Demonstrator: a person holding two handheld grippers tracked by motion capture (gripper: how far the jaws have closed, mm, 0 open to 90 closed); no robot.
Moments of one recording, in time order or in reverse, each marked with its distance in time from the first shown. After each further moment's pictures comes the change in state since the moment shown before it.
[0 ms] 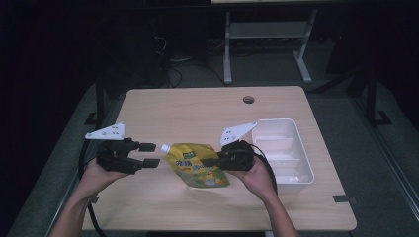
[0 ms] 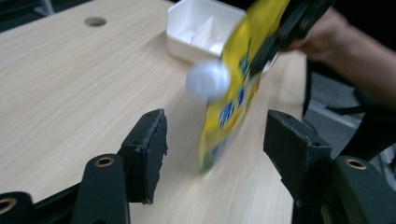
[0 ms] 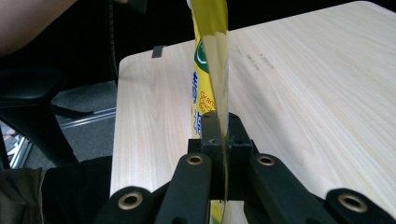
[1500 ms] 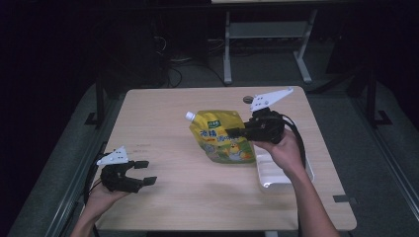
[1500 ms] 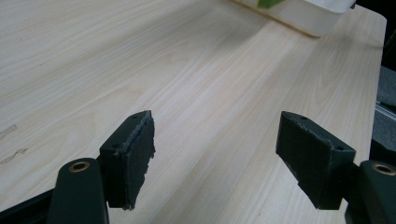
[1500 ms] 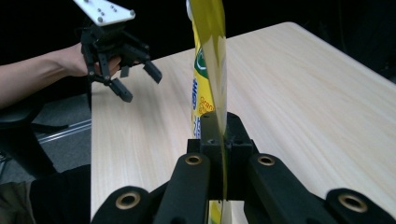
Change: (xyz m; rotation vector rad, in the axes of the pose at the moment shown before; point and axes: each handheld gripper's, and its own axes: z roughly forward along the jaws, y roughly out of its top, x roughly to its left) left arm 0.011 -0.081 0.024 0.040 0.156 -0.082; right arm -0.033 0.035 -0.086 -0.019 -0.118 0.041
